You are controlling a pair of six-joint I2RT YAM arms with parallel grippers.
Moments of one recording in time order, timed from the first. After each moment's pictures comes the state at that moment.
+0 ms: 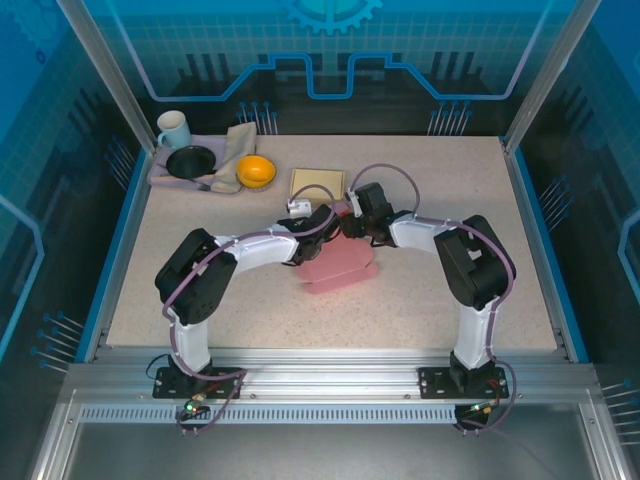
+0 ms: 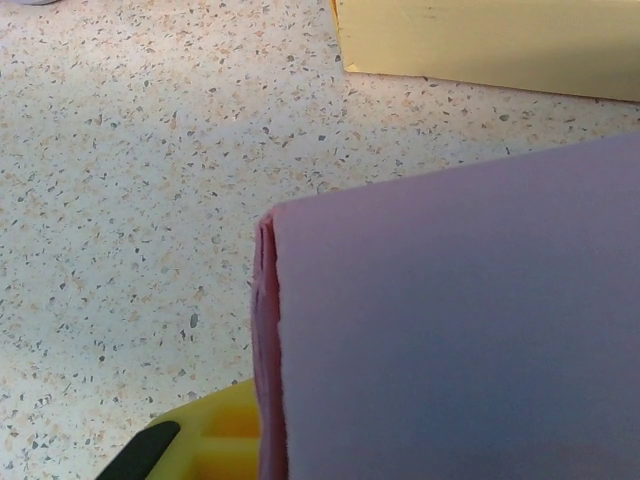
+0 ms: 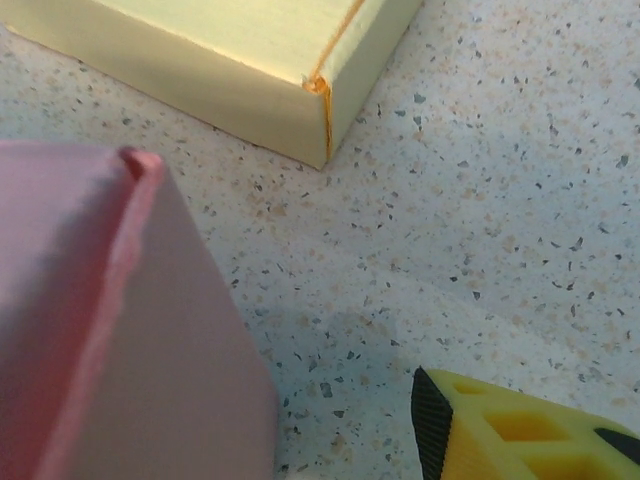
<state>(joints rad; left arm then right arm) -0.69 1.90 1.22 -0.47 -0.65 -0.75 0.49 1.94 1.14 -0.05 0.05 0.11</state>
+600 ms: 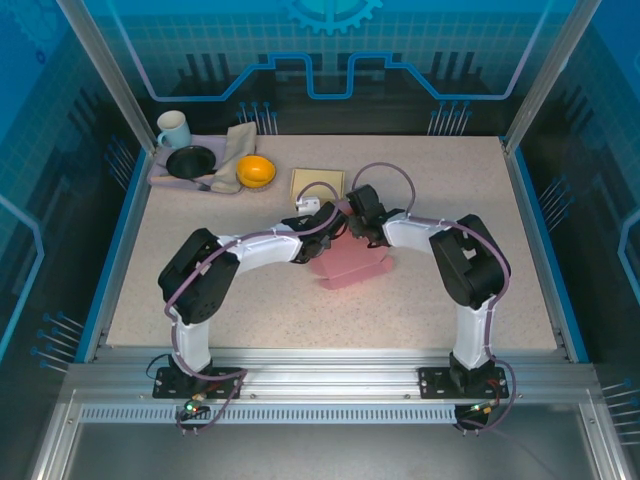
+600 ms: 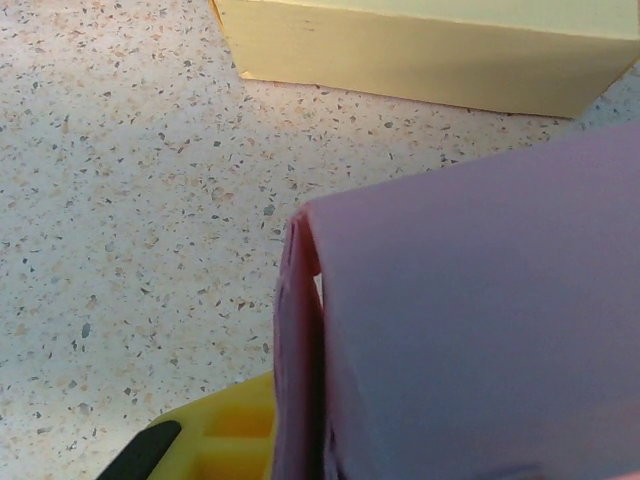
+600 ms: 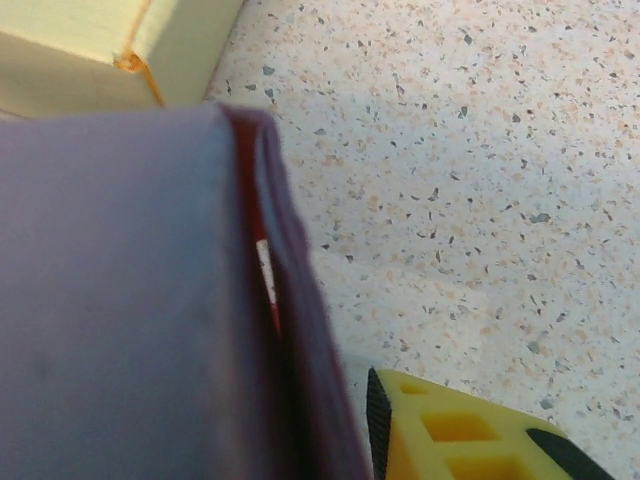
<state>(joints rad) -0.70 1.91 1.25 -0.42 -0.56 -0.75 0.52 1.95 1.18 -0.16 0.32 0.22</state>
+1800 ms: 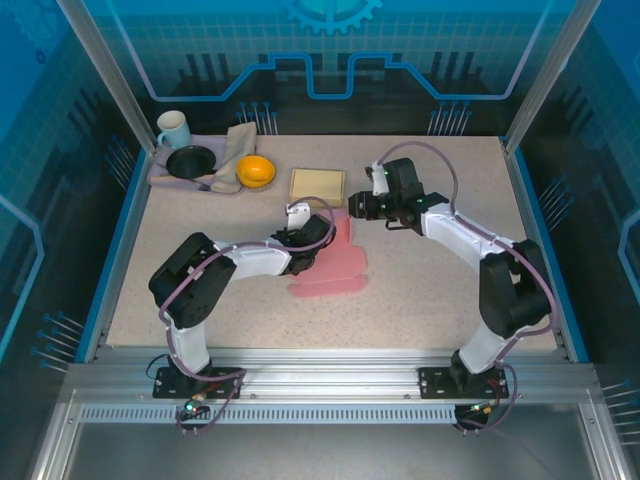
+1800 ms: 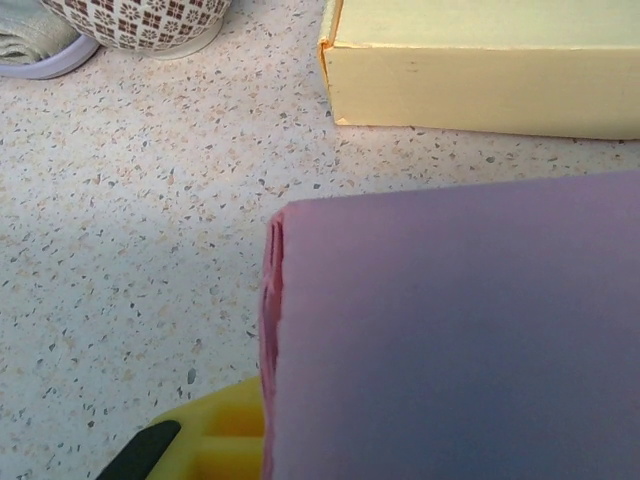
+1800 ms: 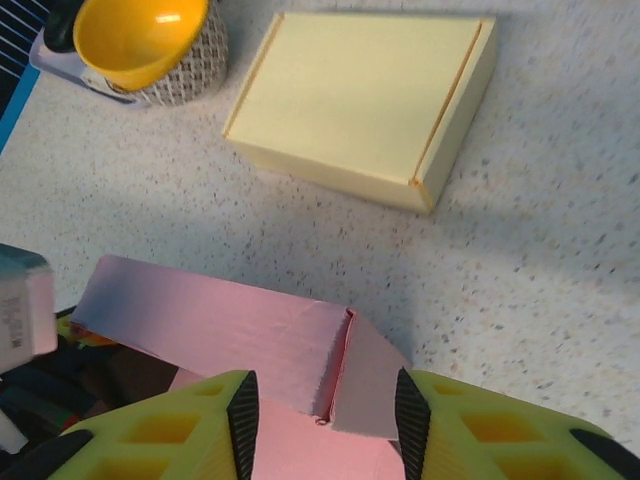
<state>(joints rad) -0.69 1.86 1.03 -0.12 -0.72 -0.59 0.39 1.69 1.19 -0.27 -0.30 0.34</state>
